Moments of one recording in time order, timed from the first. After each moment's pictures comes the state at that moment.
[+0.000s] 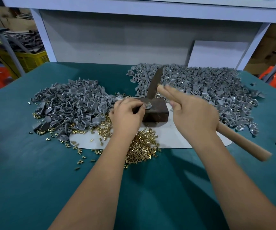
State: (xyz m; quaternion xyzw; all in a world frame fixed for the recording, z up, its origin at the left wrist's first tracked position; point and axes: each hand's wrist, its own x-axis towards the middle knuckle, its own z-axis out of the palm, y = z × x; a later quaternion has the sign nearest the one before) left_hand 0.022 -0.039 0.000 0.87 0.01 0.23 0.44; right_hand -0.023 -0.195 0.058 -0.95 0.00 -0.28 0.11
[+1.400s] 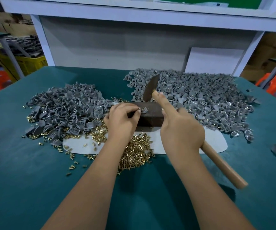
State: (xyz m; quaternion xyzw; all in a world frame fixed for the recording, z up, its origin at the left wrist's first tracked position) left_hand 0.024 -0.042 -0.002 0.86 0.02 0.24 0.44; right_hand -0.038 -0.169 0.036 -0.94 0.04 -0.33 0.10
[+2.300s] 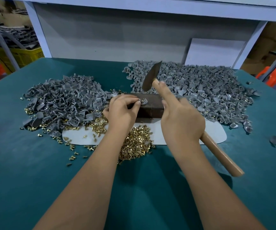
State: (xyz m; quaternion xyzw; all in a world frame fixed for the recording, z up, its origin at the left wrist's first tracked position) left_hand 0.027 -0.042 -0.003 0.85 0.00 0.24 0.48; right_hand -0.040 -0.169 0.037 -0.93 0.04 -0.34 0.11
